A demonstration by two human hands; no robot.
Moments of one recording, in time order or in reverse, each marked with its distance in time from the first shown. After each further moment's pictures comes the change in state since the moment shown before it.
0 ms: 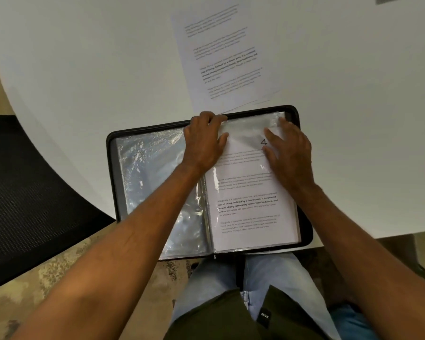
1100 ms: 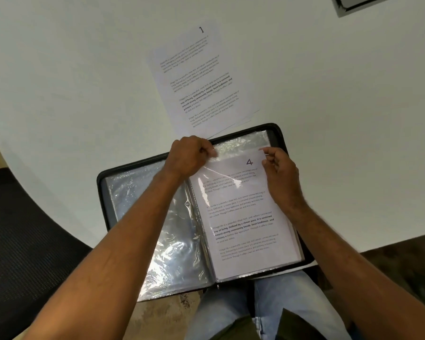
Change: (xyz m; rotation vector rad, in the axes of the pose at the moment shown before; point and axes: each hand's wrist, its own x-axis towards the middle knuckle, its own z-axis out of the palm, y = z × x) left_hand 0.055 0.002 -0.029 -0.071 -0.309 0.019; right_hand 0.003 -0.021 -0.025 0.831 0.019 0.538
